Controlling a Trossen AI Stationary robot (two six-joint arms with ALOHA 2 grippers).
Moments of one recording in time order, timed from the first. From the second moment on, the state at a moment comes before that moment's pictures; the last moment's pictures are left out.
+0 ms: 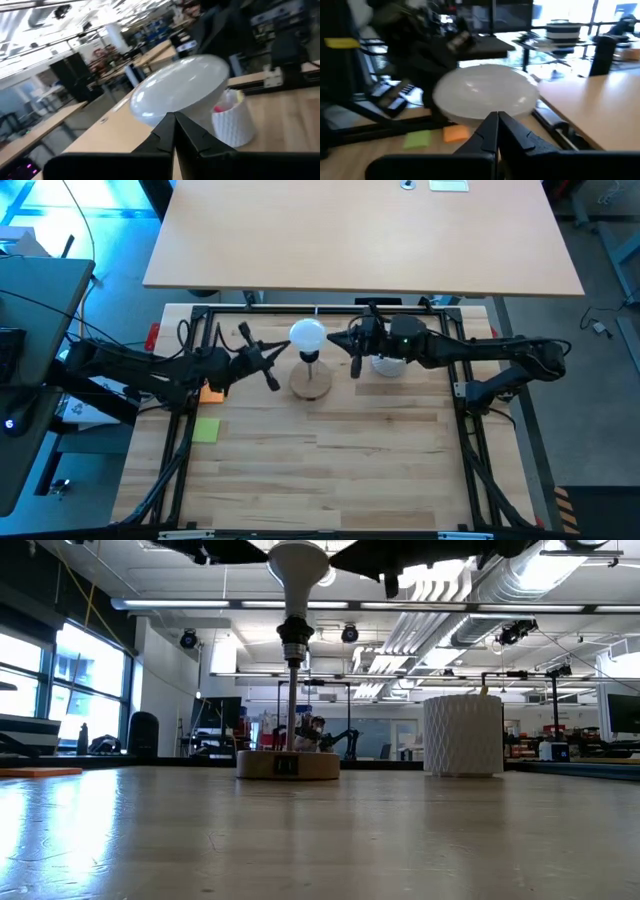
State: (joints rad) left arm -0.08 1.06 0.67 0.40 -0.64 0.47; right arm -0.16 1.38 0.97 0.35 0.01 0.03
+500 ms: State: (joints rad) left arm -0.07 0.99 0.67 0.33 -0.69 0.45; right arm -0.07 1.34 0.97 0.28 0.23 -0.05
